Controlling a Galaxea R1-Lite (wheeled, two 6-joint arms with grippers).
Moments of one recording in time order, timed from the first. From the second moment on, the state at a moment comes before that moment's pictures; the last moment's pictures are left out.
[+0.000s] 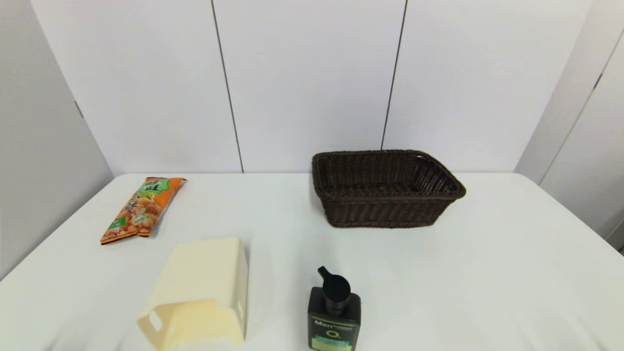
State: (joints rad) left arm 0.00 0.00 0.00 0.00 -0.02 0.02; right arm 0.00 0.00 0.00 -0.01 -0.01 0.03
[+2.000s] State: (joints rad) left arm 0.05 1.74 -1.37 0.20 0.00 0.15; right arm 0.00 0.00 0.00 -0.01 -0.01 0.03
